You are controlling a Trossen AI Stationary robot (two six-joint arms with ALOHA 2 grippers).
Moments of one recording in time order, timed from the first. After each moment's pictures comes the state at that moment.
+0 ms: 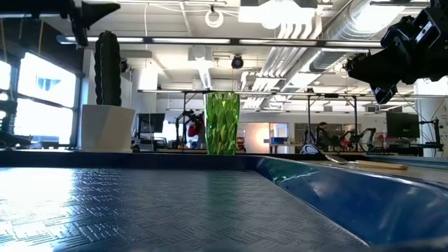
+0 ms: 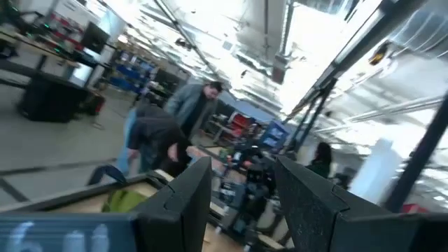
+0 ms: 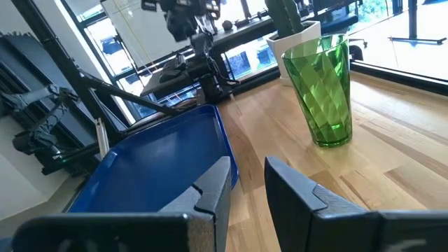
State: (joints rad) left arm -0.16 0.23 0.27 0.29 -0.52 -0.33; right arm -0.13 0.03 0.06 -0.11 -0.05 0.36
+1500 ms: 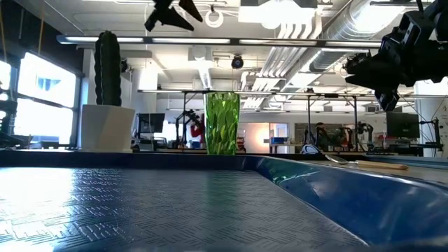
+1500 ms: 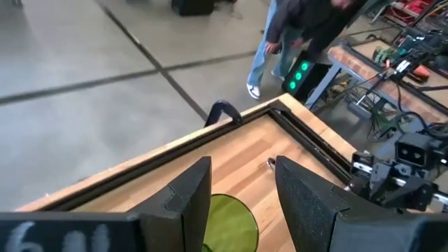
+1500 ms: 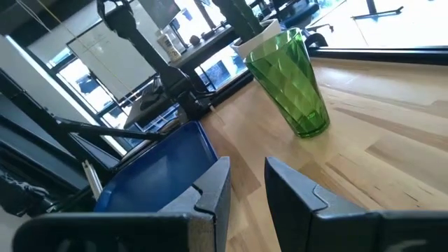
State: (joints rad) left arm 0.30 1.27 1.29 -0.42 -0.35 -0.50; right arm -0.13 0.03 0.06 -0.12 0.06 0.57
